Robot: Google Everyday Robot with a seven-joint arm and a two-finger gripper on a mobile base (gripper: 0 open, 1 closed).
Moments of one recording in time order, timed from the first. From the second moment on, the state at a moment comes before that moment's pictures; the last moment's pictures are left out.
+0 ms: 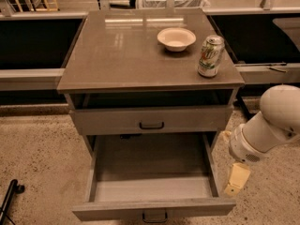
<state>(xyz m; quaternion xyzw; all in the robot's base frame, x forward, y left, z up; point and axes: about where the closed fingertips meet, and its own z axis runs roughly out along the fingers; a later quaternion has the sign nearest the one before) 0.416 -0.214 0.683 -0.61 0.77 0.12 0.12</state>
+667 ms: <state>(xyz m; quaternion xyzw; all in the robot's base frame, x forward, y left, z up) 0.417 -0.210 0.664 -0.61 0.77 0.12 0.13</state>
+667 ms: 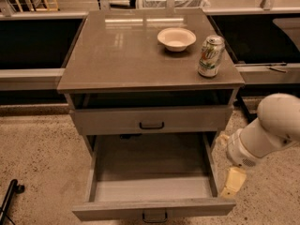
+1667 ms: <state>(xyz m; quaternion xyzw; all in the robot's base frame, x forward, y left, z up) 0.393 -0.144 0.501 -0.70 0.68 0.12 0.20</state>
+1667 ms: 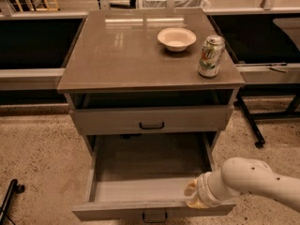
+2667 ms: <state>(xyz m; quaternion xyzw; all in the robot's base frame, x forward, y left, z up) 0.389 -0.155 0.486 -0.70 0.68 0.15 0.17</state>
